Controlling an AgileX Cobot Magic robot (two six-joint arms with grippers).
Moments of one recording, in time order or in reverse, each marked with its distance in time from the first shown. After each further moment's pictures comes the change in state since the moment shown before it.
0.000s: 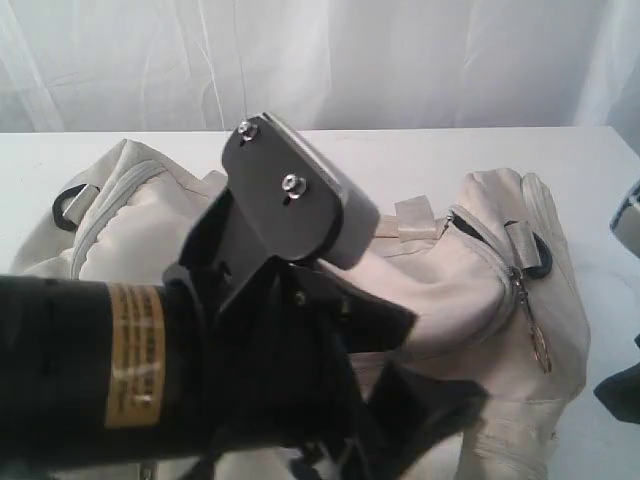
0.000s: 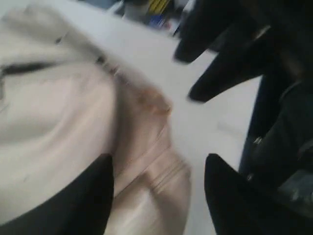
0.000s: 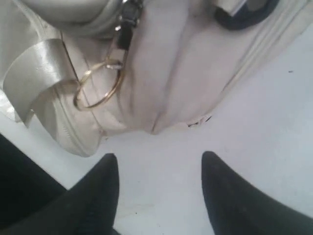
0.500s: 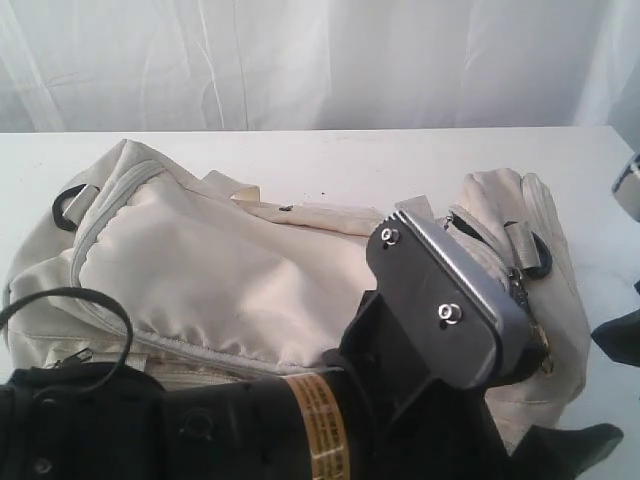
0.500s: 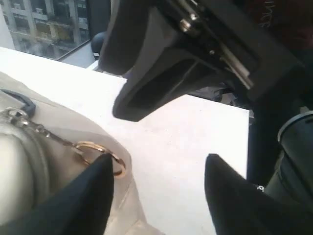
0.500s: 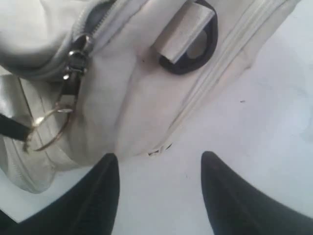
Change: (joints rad) left arm -0.064 0.297 0.014 -0.135 -0.494 0.173; right arm 0.001 0.000 0.000 -0.094 -0.124 0.000
